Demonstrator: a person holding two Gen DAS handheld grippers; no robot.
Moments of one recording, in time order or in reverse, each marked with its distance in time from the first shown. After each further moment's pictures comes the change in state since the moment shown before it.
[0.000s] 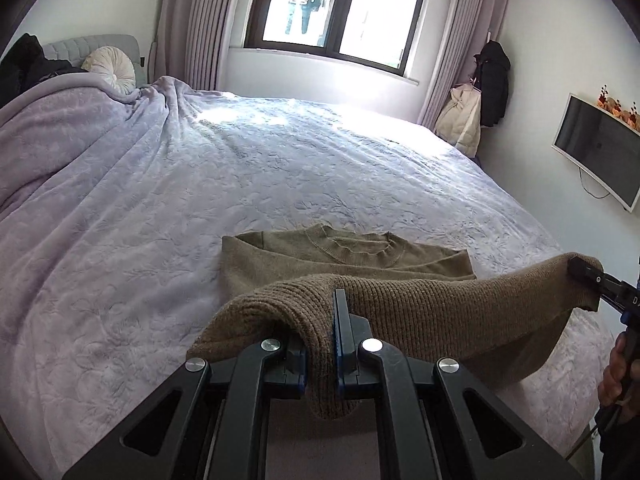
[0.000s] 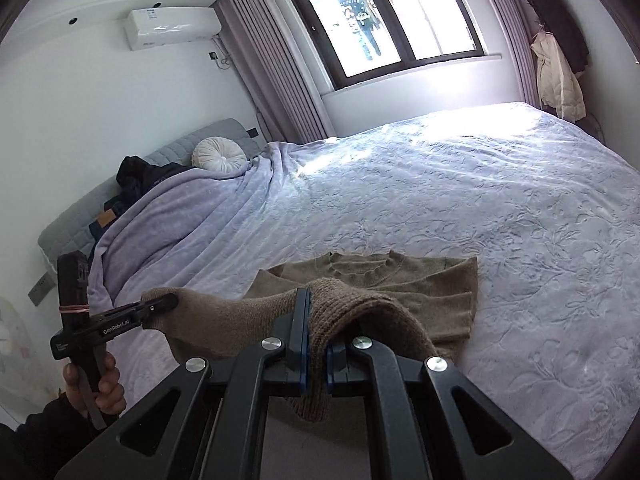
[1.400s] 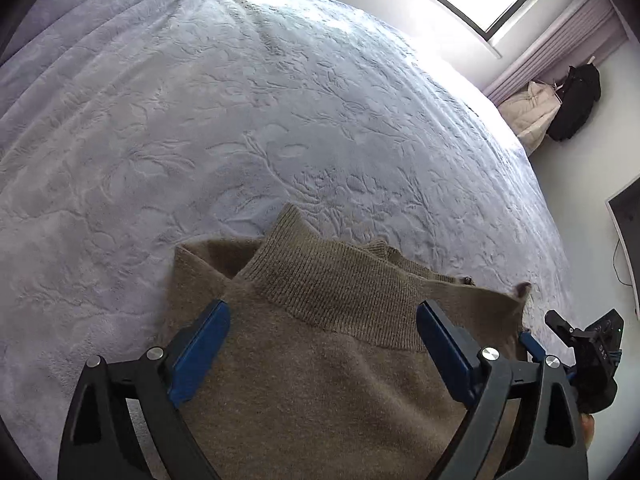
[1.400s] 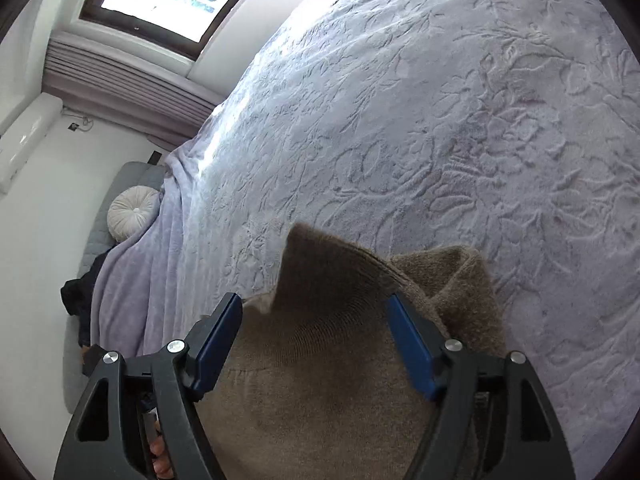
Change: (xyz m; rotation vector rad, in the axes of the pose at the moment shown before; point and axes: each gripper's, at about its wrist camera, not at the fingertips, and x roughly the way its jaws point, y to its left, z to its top) left arm 0.216 0.076 0.071 -0.320 0.339 -0.023; right arm 0.211 -0.188 0.029 0.638 0.232 -0.029
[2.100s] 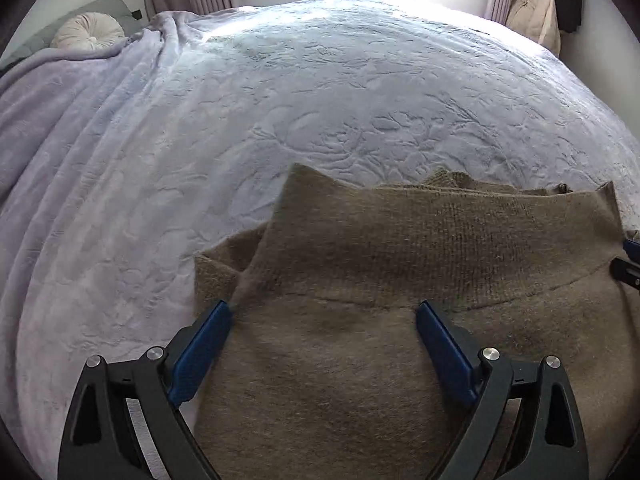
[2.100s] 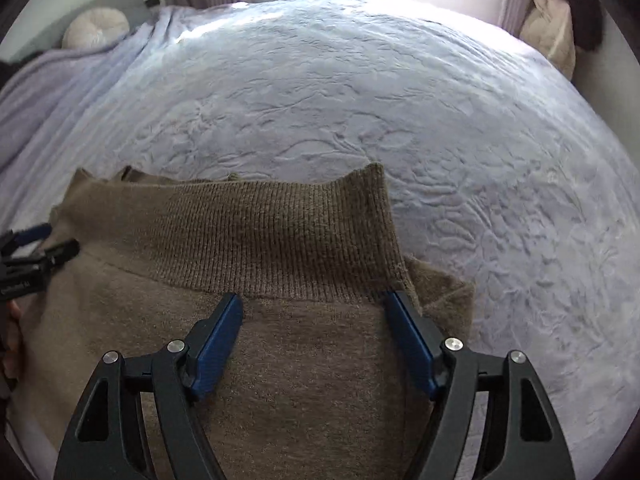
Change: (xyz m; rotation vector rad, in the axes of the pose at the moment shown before) left arm 0.050 -0.016 -0.026 0.360 -0.042 0.392; right arm 0.043 0.040 -0.039 -0.633 0.098 -0.490
